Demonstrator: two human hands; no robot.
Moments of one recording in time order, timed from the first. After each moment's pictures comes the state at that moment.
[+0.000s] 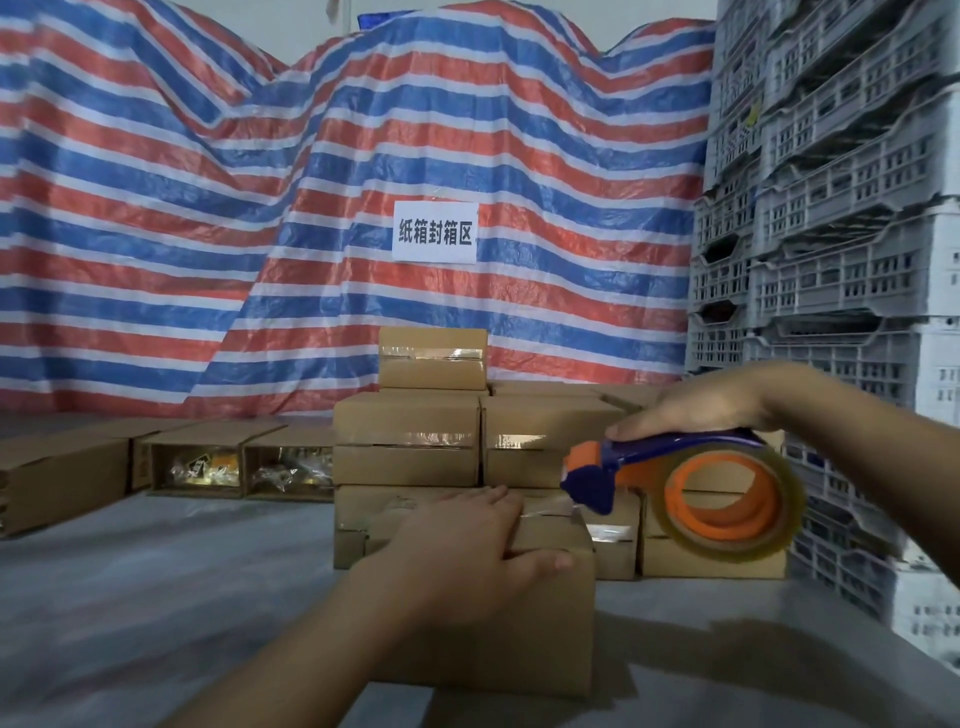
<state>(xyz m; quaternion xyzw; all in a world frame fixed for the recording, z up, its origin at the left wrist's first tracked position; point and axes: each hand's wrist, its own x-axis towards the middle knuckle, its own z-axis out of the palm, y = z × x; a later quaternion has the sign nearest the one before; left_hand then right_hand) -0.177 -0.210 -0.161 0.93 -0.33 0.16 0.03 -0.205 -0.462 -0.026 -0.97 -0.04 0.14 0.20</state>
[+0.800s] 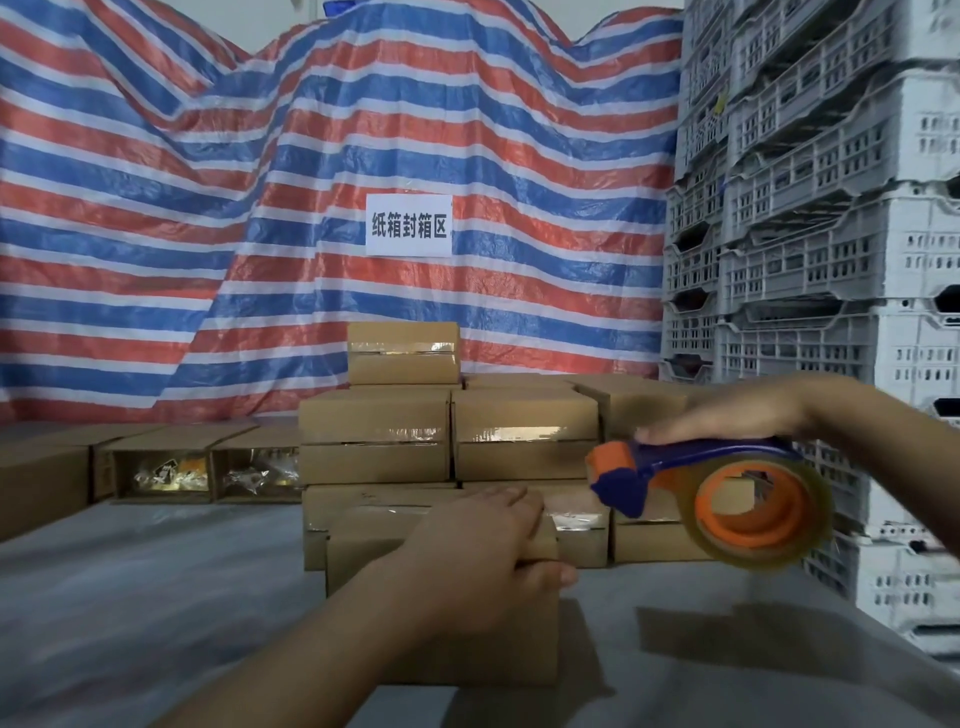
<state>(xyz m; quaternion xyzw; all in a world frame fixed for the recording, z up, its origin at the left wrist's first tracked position) -0.186 -0.242 -0.161 0.90 -0.41 0.18 0.03 -0.231 -0.514 -0.042 -0.97 -0.01 0.11 0.23</state>
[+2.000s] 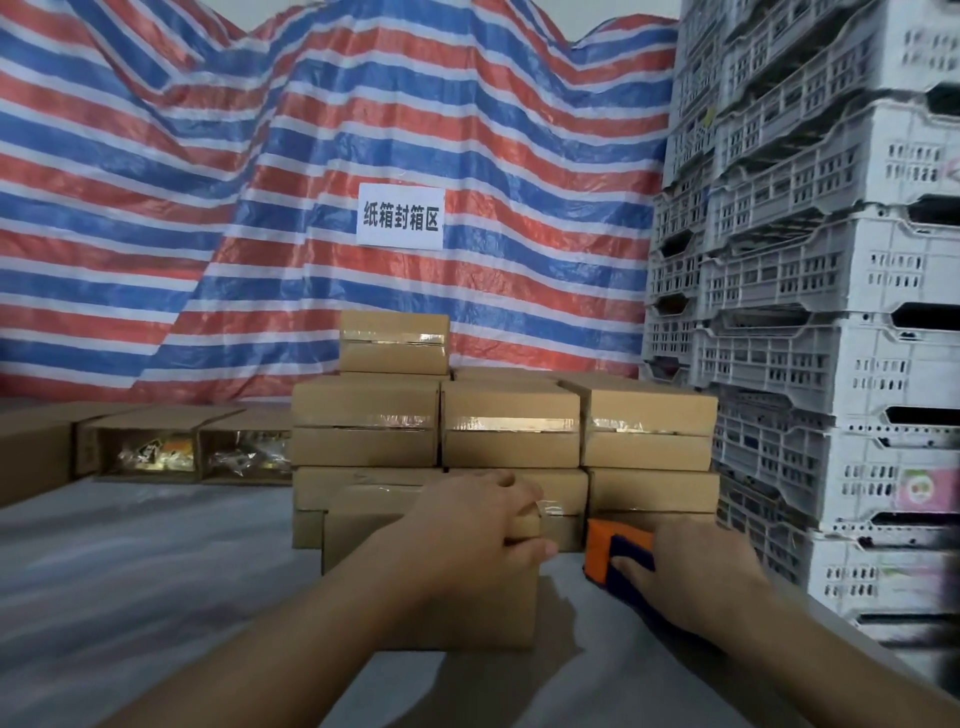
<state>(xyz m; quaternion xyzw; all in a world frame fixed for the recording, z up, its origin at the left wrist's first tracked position) -0.183 -0.246 -0.164 0.89 -0.41 0.20 0.03 -0.244 -0.479 -0.199 -0.96 0.19 -0.17 -0.13</state>
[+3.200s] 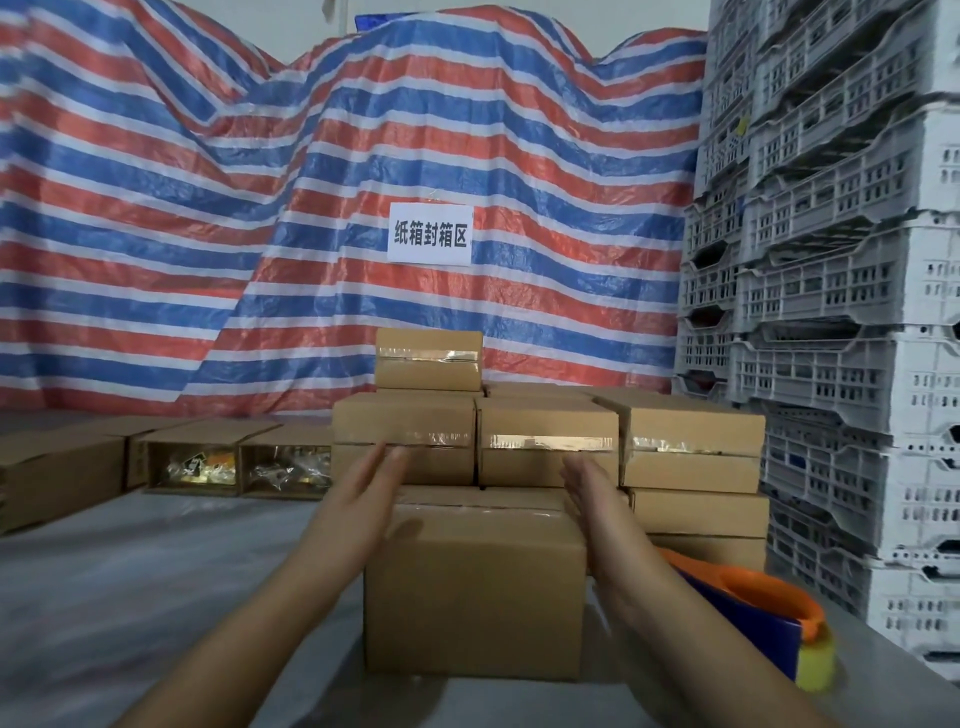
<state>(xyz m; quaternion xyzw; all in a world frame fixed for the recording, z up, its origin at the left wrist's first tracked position) -0.160 -0.148 -0.171 0.76 -0.17 0.16 0.61 -0.186 -0.382 -0.183 -0.69 0.03 -0.16 0.71</state>
